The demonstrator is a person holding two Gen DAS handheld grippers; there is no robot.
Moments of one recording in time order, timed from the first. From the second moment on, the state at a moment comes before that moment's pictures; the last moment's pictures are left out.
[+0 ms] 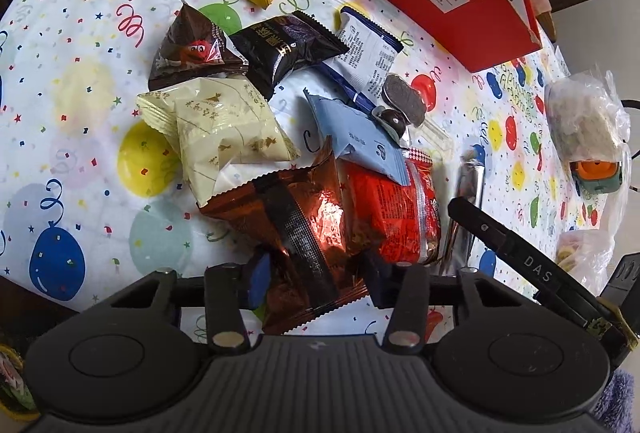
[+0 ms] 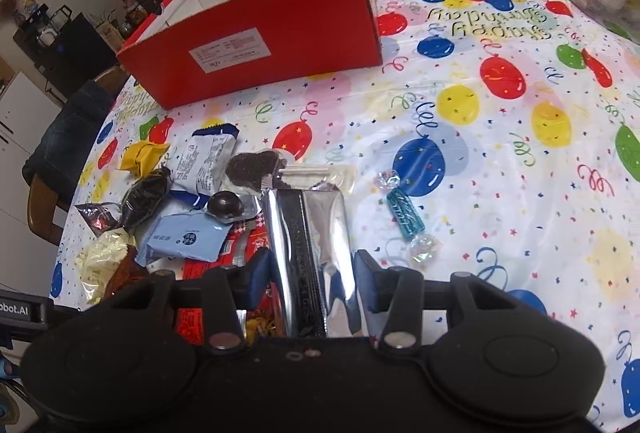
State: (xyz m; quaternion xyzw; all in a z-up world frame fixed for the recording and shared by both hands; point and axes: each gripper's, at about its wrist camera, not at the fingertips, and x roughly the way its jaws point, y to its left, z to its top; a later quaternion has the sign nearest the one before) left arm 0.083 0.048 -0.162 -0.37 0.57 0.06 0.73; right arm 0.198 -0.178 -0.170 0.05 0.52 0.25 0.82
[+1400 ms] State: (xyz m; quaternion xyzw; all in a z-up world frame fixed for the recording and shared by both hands) left arm 0.106 0.032 -0.169 -0.33 0.60 0.11 0.72; right arm 0.174 -0.196 -0.110 0.06 0.44 0.26 0.86
